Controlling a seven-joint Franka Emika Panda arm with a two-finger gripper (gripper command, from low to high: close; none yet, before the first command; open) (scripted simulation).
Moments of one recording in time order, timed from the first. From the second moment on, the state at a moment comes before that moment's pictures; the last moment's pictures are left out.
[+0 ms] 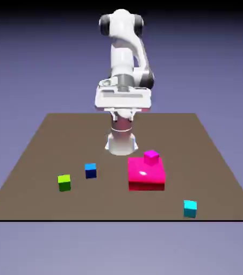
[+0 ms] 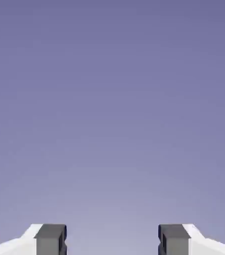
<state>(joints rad) -0.01 -0.53 -0.01 -2.80 0.00 3.02 0.70</state>
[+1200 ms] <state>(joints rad) -0.37 0.13 -0.18 -2.59 -0.07 2.65 0.04</state>
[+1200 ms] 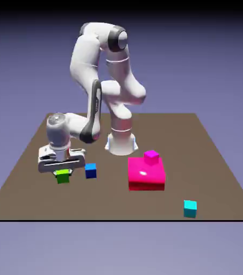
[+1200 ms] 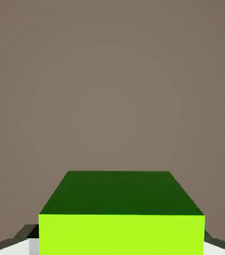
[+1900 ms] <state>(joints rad) 0.32 -0.58 0.18 -2.88 0.12 2.21 0.63</state>
